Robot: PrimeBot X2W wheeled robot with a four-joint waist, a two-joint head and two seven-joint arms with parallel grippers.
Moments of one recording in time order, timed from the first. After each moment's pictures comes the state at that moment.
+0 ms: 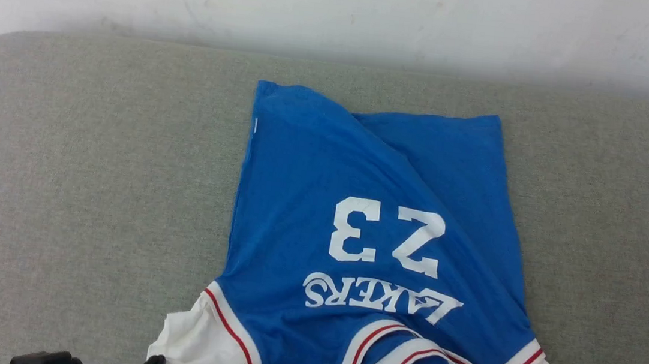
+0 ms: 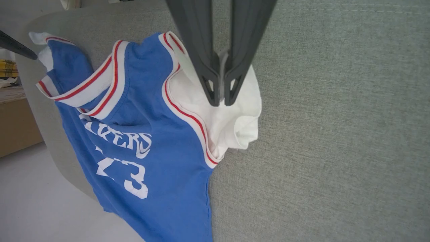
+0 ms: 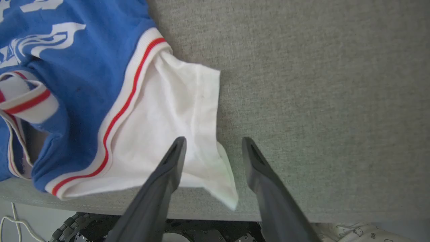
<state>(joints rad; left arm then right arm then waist) 0.41 0.41 -0.18 -0.35 -0.75 0.15 0.23 0.38 -0.11 -0.23 -0.19 0.45 0.13 0.65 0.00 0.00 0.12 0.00</state>
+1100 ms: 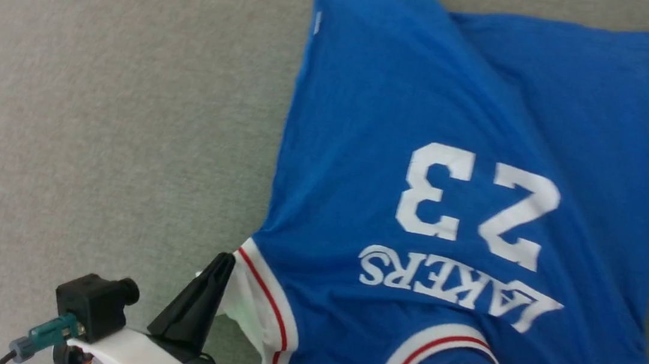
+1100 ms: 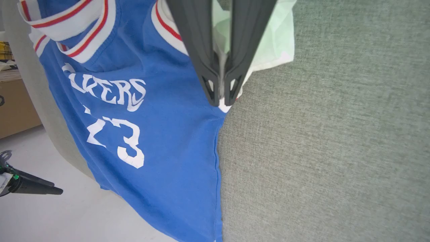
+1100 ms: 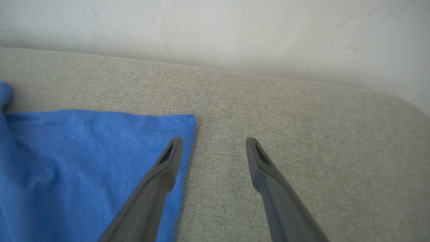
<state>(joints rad) 0.15 0.34 -0.30 -0.43 -0.64 0.11 0.14 -0.70 -0.28 -0.22 0.16 0.18 0.13 0.73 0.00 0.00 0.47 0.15</state>
